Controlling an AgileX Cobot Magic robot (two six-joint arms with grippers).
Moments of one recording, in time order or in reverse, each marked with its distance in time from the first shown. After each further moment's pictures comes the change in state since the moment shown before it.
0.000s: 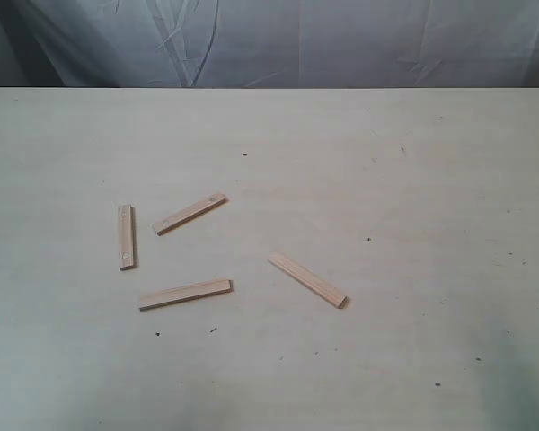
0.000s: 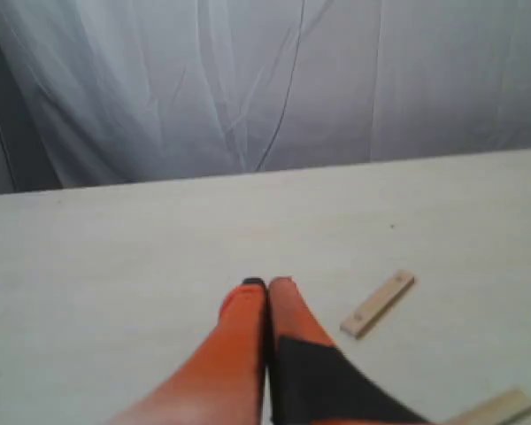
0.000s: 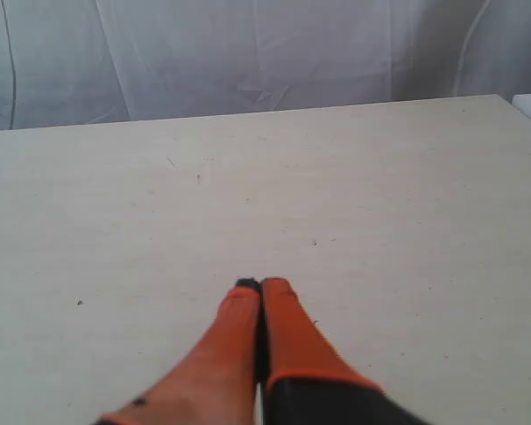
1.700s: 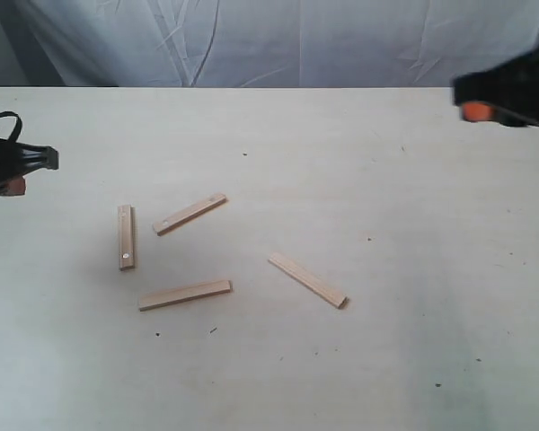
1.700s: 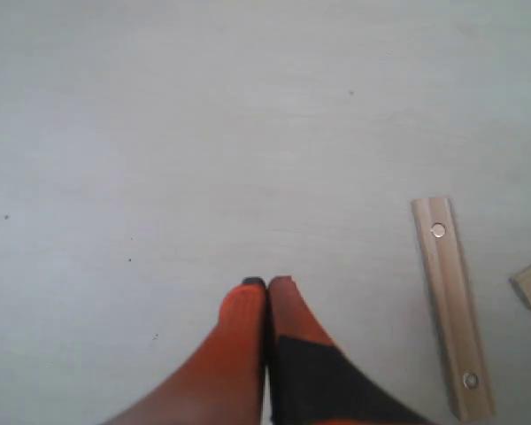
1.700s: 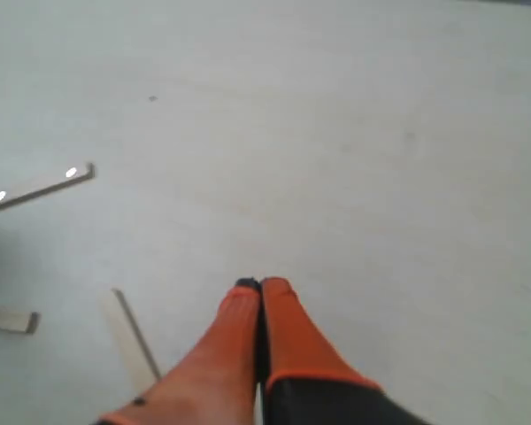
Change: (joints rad) left arm 0.207 1.552 -0.858 -0.097 0.264 -0.046; right arm 0.203 1.339 -0.979 0.370 0.315 -0.410
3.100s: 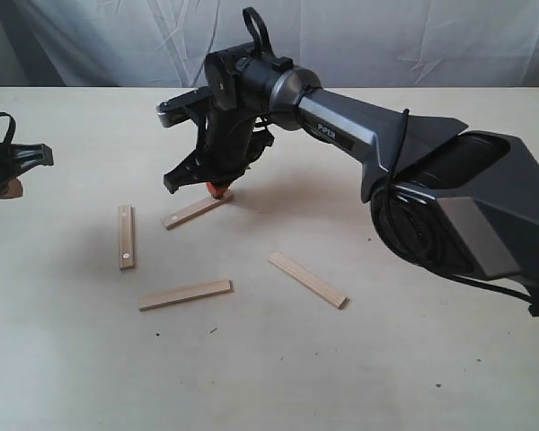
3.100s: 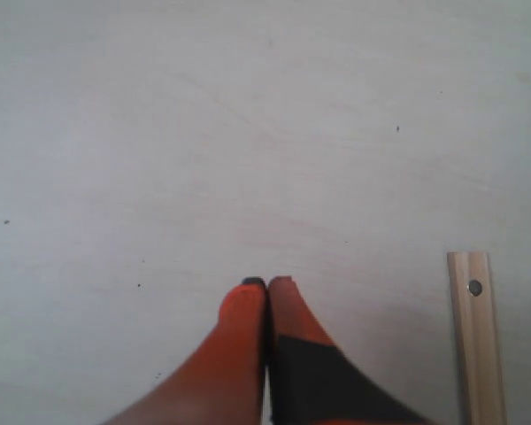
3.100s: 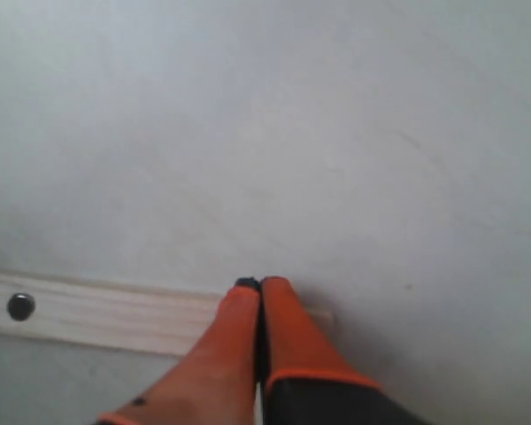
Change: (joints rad) left arm 0.057 0.078 0.000 -0.098 -0.091 0.020; right arm 0.518 1.295 -1.407 -0.456 0.443 0.423
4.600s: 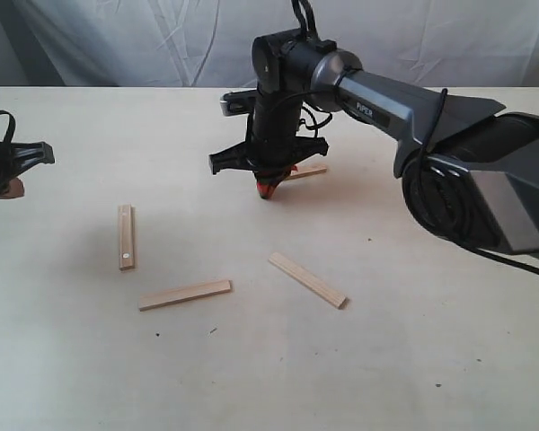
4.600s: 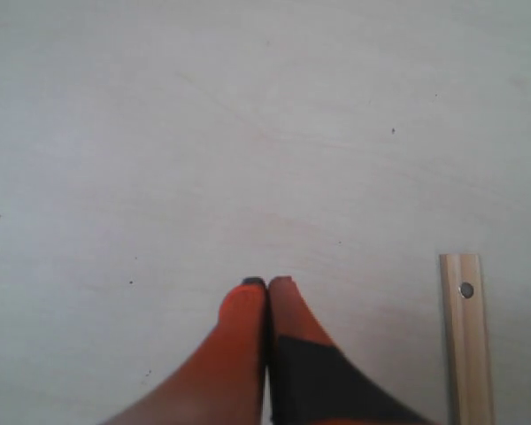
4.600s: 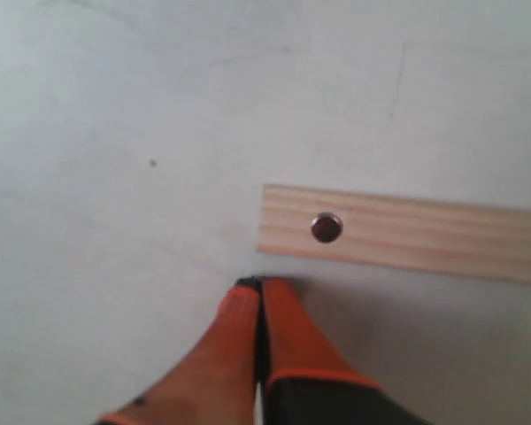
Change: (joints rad) left arm 0.000 0.000 0.000 -0.023 0.000 0.000; right arm -0.105 -0.028 0.054 0.001 0.127 0.236
